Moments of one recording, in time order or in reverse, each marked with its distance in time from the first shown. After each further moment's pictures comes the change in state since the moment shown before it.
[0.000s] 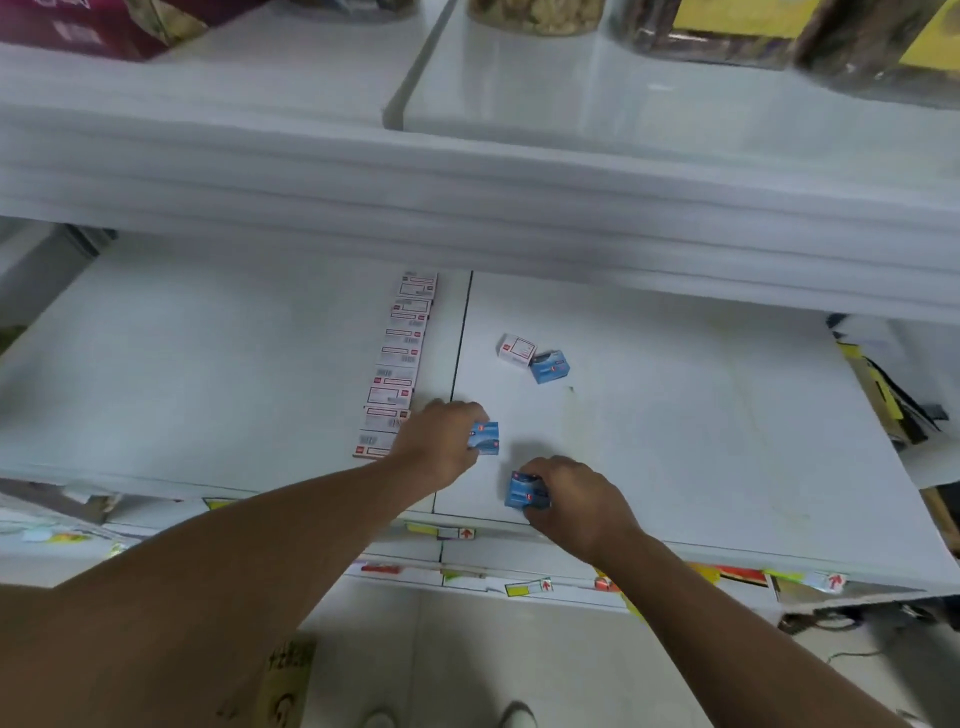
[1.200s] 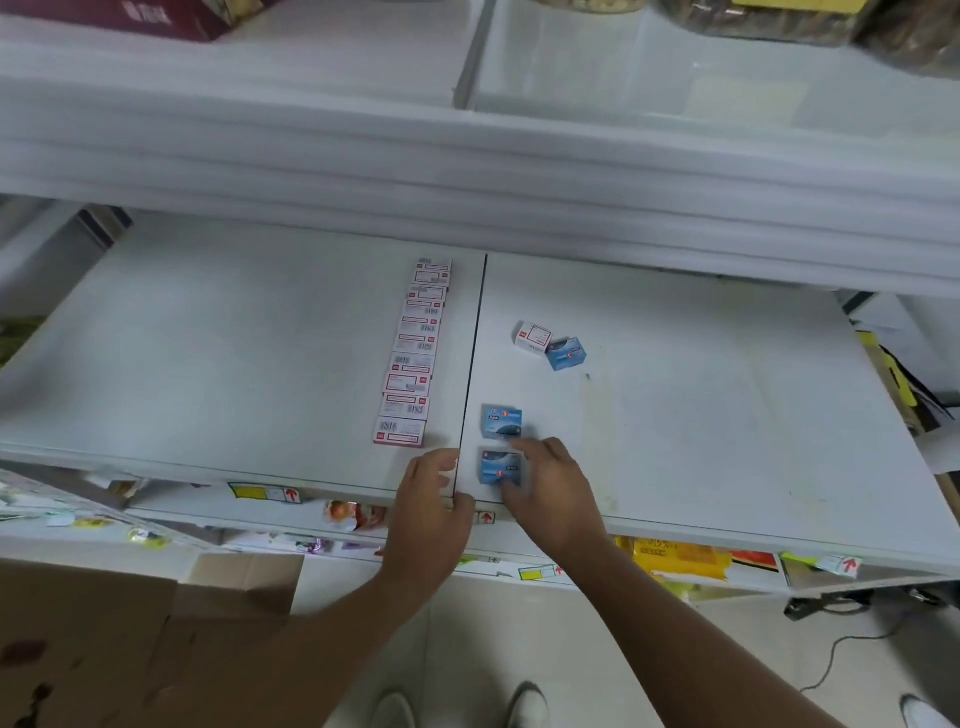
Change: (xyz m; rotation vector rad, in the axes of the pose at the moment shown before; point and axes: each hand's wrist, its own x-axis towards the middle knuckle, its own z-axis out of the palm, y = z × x) left_hand -0.117 -0.003 0.052 -0.649 0.327 -0.293; right_hand -0.001 -0.056 0.037 0.260 0.170 0.130
